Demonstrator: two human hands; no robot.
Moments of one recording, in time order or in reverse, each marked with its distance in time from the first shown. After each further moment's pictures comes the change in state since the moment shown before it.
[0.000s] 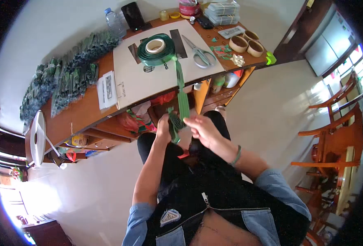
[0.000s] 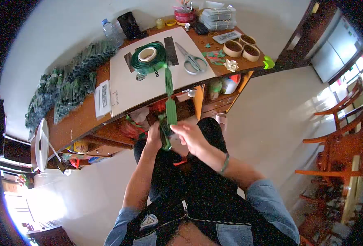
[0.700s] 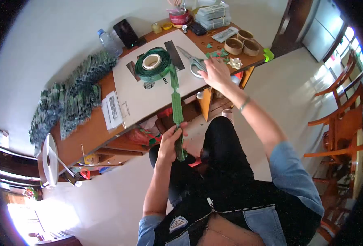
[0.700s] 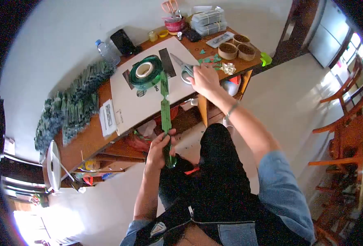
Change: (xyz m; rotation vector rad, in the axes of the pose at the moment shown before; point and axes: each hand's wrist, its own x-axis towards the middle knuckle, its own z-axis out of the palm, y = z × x) left_hand -0.072 0.042 0.034 0.162 -0.273 0.083; right_hand 0.114 -0.145 -0.047 -1.695 0.658 -1.114
